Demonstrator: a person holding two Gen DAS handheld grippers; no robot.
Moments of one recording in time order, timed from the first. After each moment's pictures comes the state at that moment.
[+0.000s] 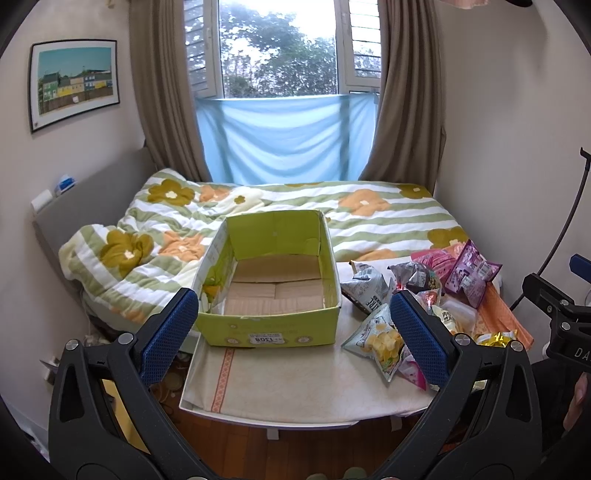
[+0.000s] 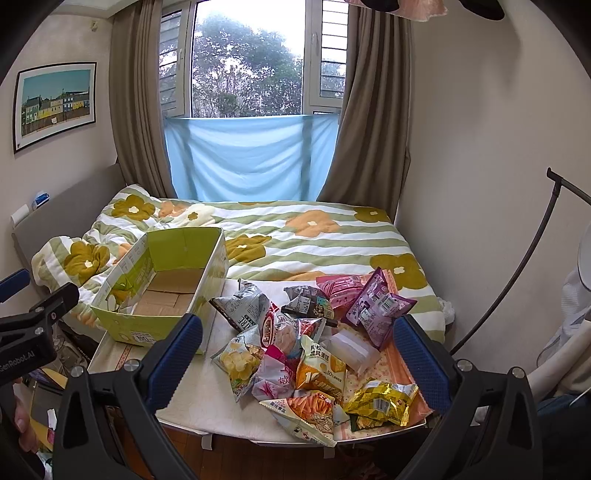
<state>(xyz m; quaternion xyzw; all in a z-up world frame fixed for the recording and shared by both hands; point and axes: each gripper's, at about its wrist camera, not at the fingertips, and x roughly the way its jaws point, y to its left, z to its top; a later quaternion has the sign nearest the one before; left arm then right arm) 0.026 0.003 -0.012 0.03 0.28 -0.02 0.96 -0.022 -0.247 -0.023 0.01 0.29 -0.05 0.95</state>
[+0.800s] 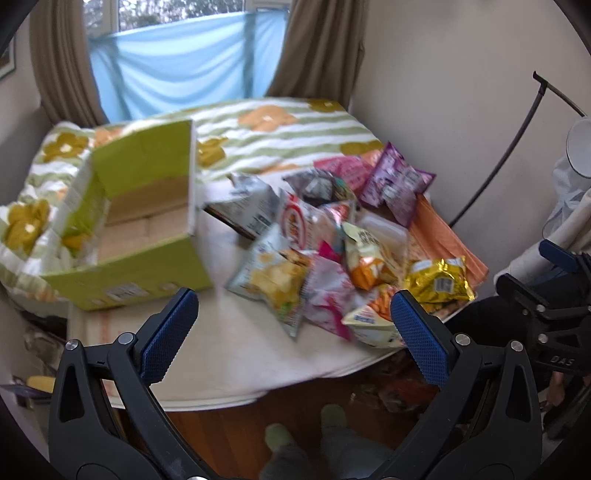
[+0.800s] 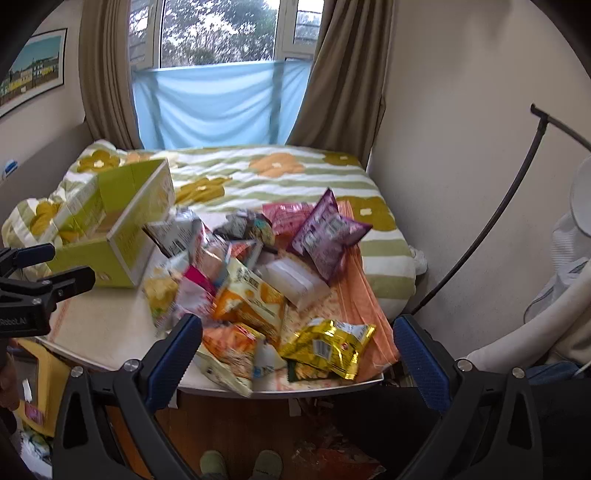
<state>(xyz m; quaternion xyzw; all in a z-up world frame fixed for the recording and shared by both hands) 0.074 -0.105 -0.123 0.04 0.43 -0.20 0.88 -0.031 -0.326 -0.114 -0.01 0.39 -0.09 0.92</state>
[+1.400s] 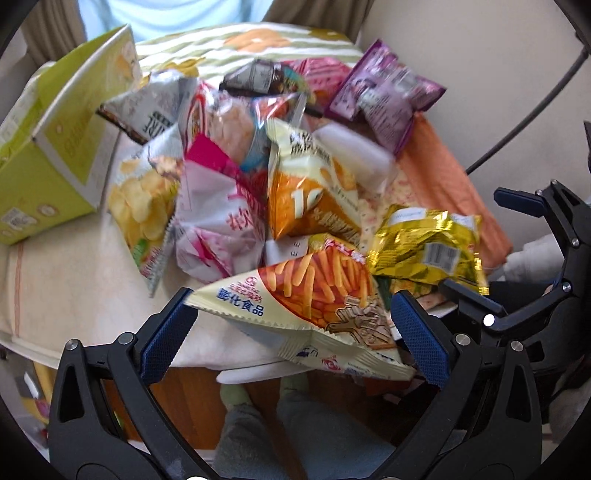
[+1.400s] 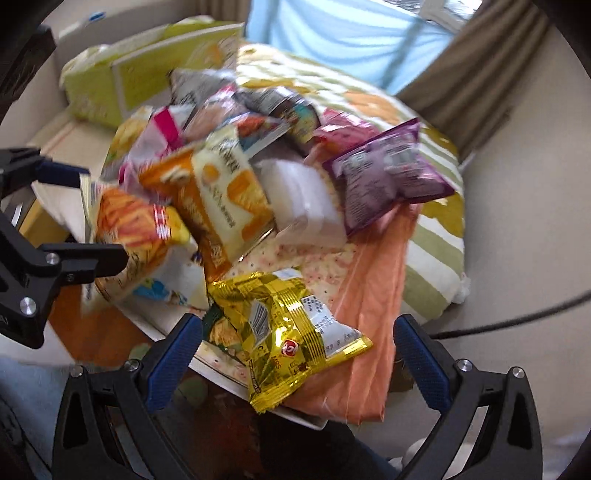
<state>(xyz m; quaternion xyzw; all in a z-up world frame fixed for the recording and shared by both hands) 0.087 -0.222 -0.236 0.02 0.55 -0.16 0.82 0.036 -0.387 -0.225 -0.20 0.51 0.12 0.83</state>
